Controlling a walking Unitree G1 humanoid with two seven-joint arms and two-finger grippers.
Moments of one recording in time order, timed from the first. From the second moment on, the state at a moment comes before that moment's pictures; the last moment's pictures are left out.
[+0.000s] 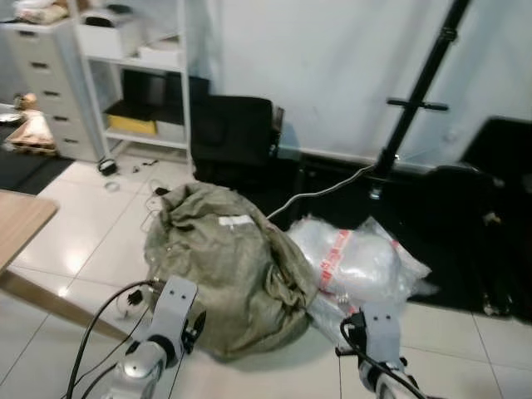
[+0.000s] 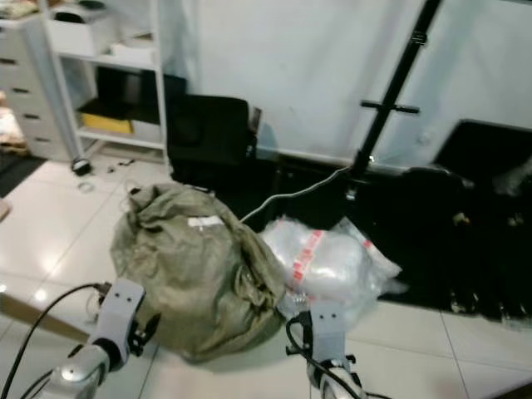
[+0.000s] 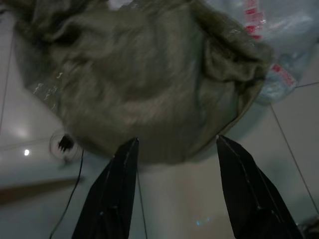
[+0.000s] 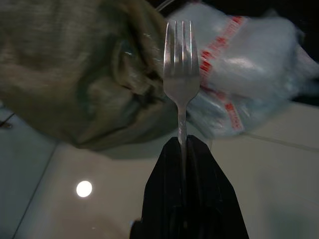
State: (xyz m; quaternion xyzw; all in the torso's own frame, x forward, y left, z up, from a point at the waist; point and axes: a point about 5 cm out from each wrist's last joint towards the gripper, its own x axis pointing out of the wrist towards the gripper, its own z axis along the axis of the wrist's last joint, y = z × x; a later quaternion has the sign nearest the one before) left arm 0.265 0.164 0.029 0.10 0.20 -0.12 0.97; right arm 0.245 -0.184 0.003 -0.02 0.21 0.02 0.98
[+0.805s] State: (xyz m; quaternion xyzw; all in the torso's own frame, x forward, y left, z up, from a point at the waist) left arm 0.272 0.160 0.034 0.09 0.19 -0.13 0.97; right arm 0.246 -0.185 0.005 -0.02 0.20 0.01 0.98
